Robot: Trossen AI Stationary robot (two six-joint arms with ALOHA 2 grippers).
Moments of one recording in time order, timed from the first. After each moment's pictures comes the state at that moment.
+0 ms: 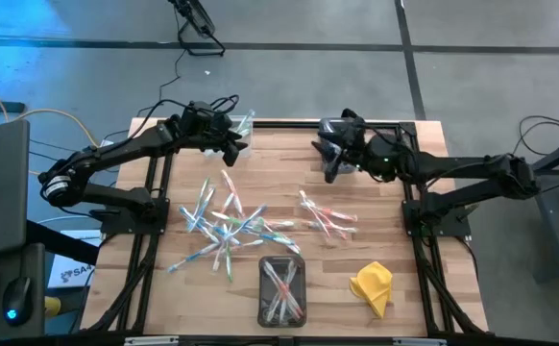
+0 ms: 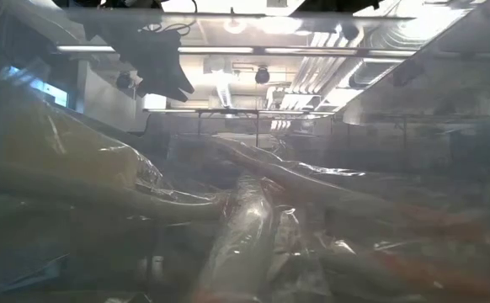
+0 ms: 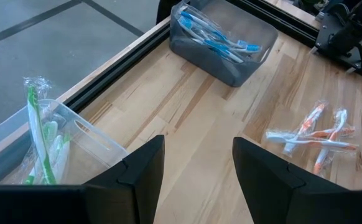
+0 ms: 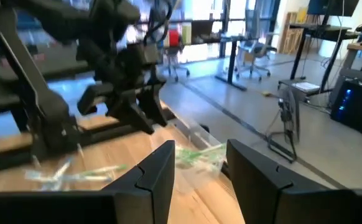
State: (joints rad) left arm 0.61 1.16 0.91 -0.29 0.16 -0.14; right arm -0.14 1.15 0.91 0.12 0.39 0.06
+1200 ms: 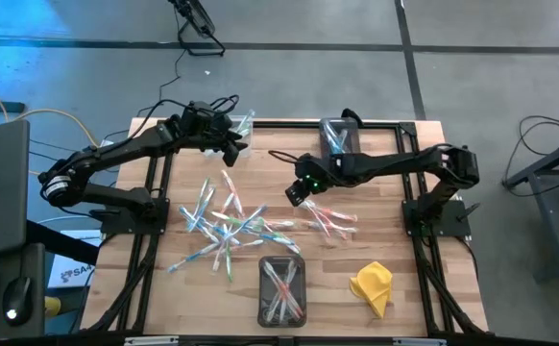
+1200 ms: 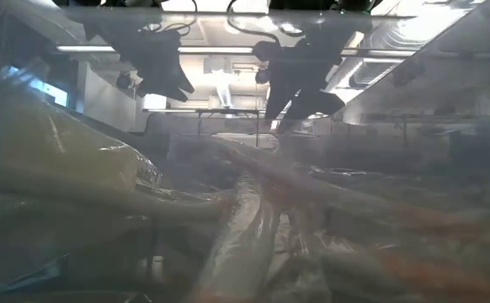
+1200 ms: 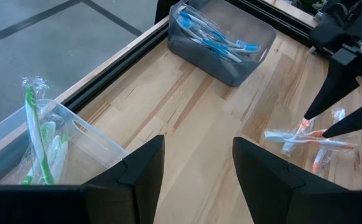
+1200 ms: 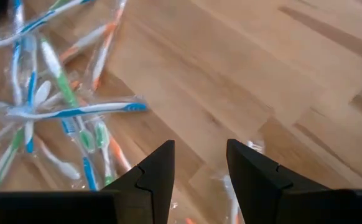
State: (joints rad) left arm 0.61 1.16 0.91 -0.29 0.17 -0.14; right arm -0.12 1.68 1.21 -0.48 0.09 0.78
